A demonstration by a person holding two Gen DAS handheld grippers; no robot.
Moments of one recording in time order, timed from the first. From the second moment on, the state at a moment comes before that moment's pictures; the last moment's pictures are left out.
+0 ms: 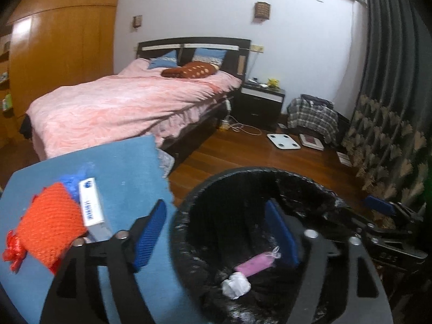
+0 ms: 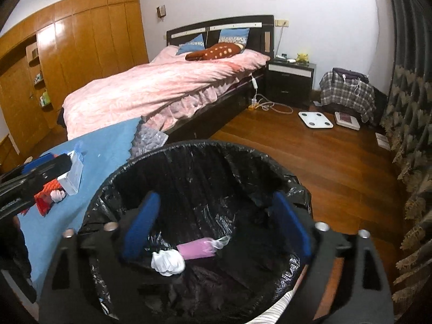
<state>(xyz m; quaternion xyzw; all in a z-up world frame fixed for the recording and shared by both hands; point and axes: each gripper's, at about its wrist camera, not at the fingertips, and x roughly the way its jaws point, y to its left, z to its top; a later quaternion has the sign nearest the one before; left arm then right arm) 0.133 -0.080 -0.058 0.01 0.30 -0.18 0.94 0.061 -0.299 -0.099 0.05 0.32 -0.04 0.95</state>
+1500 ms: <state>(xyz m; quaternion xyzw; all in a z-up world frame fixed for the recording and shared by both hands) 0.128 0.172 -0.100 -0.04 0.30 0.08 0.95 0.183 -0.027 -0.133 -0.04 0.35 0.16 0.92</state>
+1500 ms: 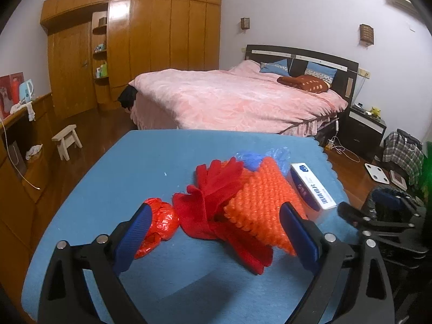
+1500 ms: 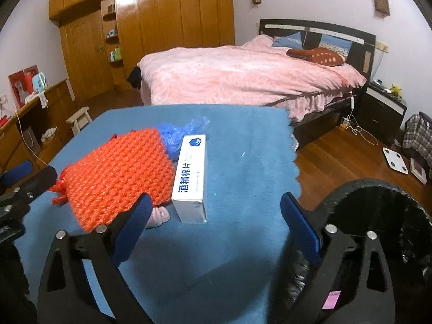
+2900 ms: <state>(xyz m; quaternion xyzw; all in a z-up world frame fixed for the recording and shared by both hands) 0.161 0.153 -0.118 -0.06 0.32 0.01 0.94 0.196 -0.043 -0.133 -0.03 0.38 0.17 0.91</state>
